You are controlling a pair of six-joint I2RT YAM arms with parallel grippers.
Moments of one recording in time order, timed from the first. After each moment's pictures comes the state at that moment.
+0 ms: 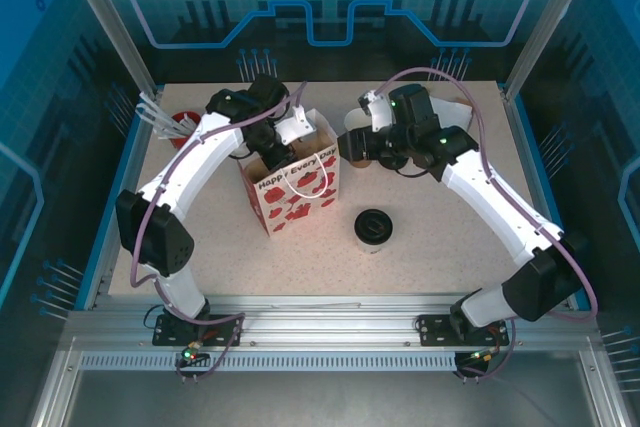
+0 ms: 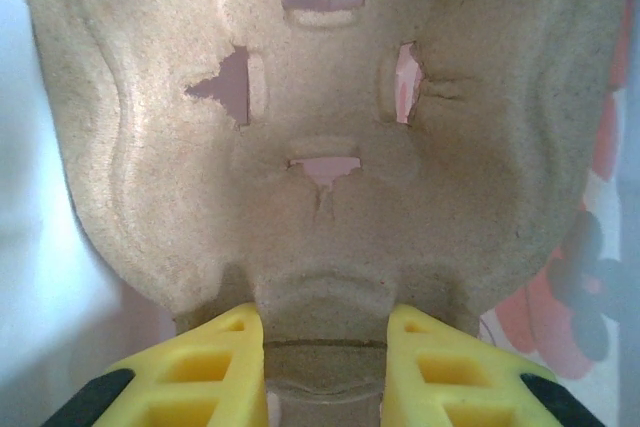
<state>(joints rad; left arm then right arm) -0.39 1.76 1.79 -1.25 0.22 0.50 0.50 1.44 1.41 -0.63 -0.36 0.26</state>
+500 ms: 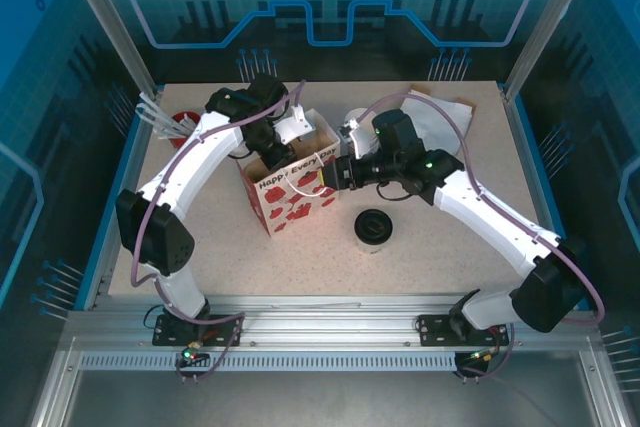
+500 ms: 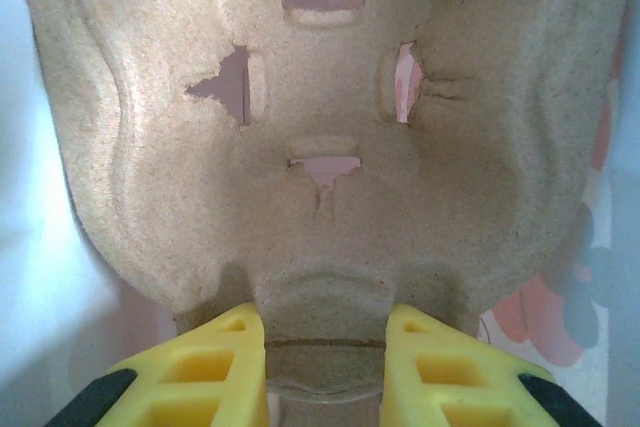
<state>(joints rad) -0.39 1.77 1.79 -1.26 0.22 0.49 0.62 1.39 1.23 -0.48 -0.56 0.42</state>
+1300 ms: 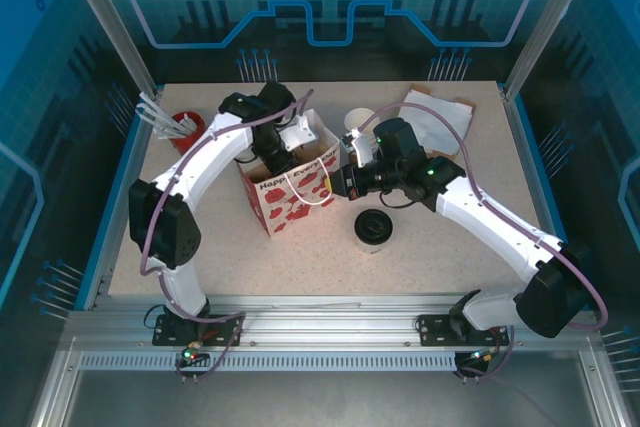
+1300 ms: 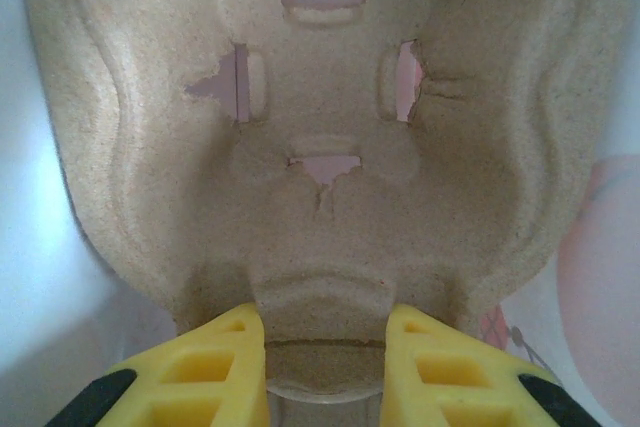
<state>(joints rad) -0.41 1.83 1.74 -1.24 0.17 0.49 0.62 1.36 1.18 -0.49 -0.55 0.41</state>
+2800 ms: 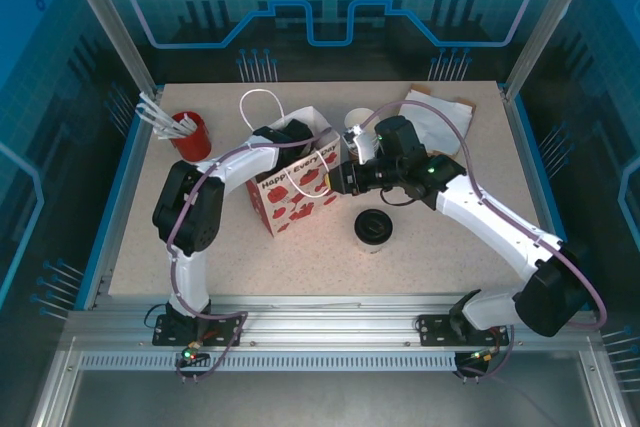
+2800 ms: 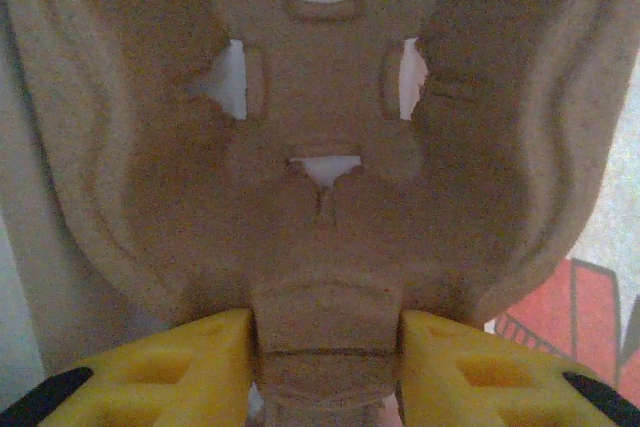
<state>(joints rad) -0.46 1.98 1.48 -0.94 0.09 0.40 0.61 1.36 1.18 -0.49 -0.52 0.40</state>
